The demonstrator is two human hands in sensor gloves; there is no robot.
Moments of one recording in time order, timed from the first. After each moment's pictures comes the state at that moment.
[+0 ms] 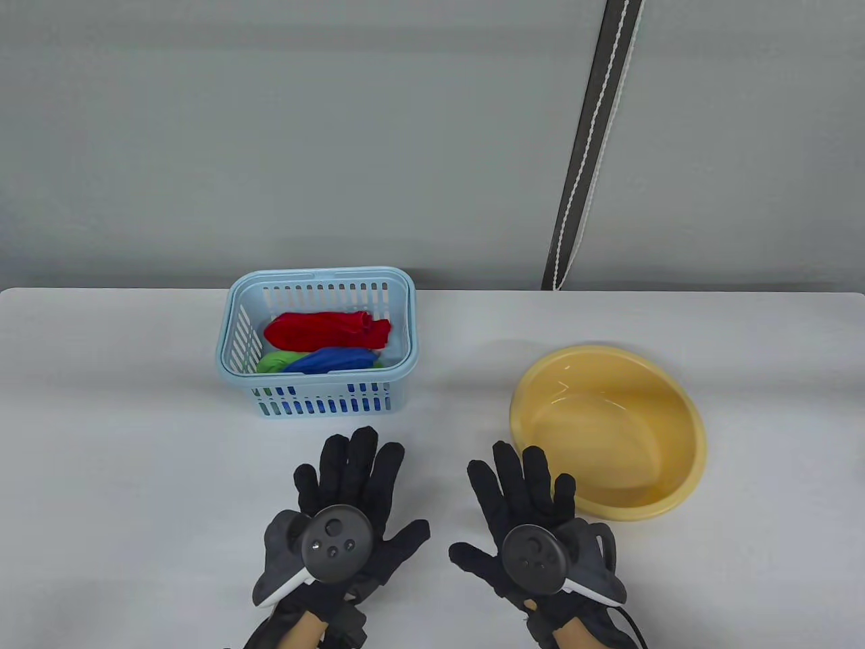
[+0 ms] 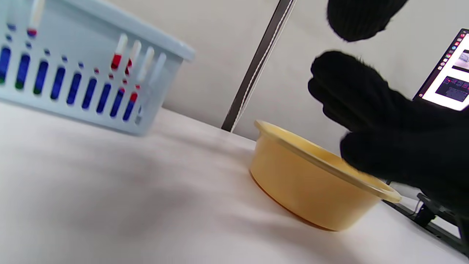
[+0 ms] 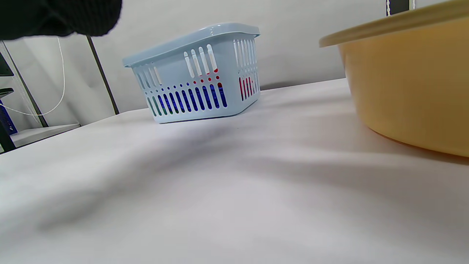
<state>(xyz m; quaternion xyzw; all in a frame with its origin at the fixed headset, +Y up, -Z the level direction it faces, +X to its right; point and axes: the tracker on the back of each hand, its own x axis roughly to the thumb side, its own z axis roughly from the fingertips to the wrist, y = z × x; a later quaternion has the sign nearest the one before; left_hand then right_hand) -0.136 -0.668 -0.233 -0.02 -0.19 0.22 0.96 0.110 -0.696 -0.236 0.22 0.02 0.97 0.13</state>
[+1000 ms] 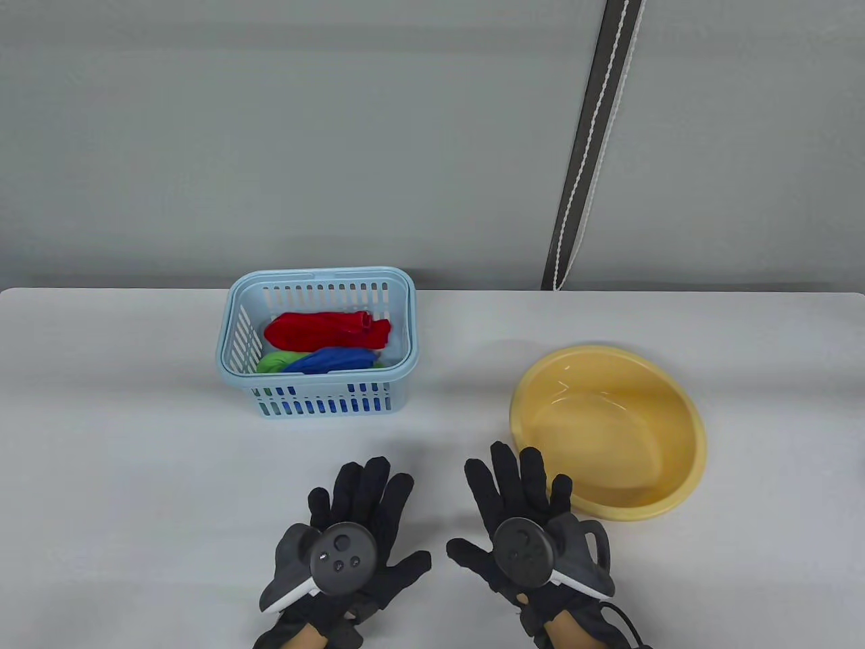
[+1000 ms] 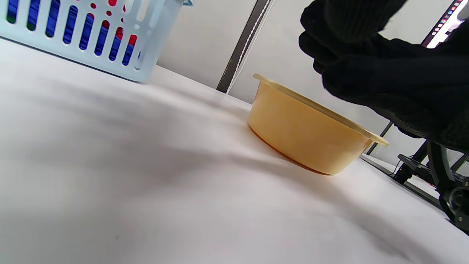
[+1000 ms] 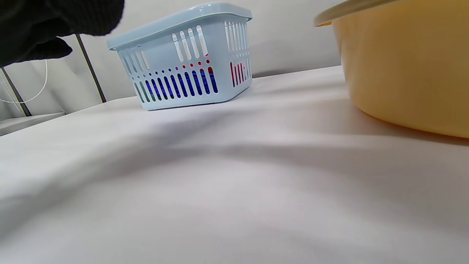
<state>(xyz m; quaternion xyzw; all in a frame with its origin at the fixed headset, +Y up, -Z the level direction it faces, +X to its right) -0.138 -0.702 -0.231 -0.08 -0.22 0.21 0.95 0.104 -0.704 -0.243 0.20 0.04 0.97 0.11</state>
